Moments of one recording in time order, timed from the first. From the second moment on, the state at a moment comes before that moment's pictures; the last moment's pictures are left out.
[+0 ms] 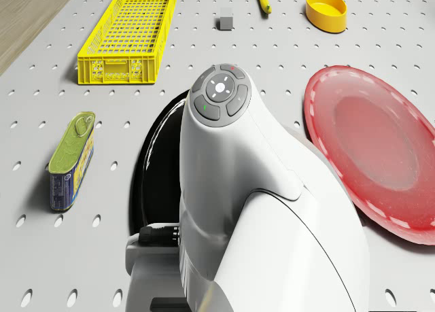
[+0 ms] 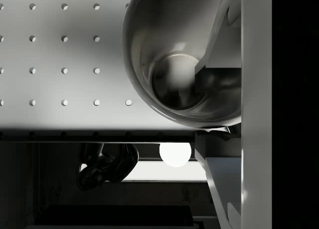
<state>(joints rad) -1.24 -1.58 1.48 -2.81 -1.65 1.61 1.69</state>
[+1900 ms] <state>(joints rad) -1.25 -1.60 1.48 -2.81 -1.64 1.63 1.70</state>
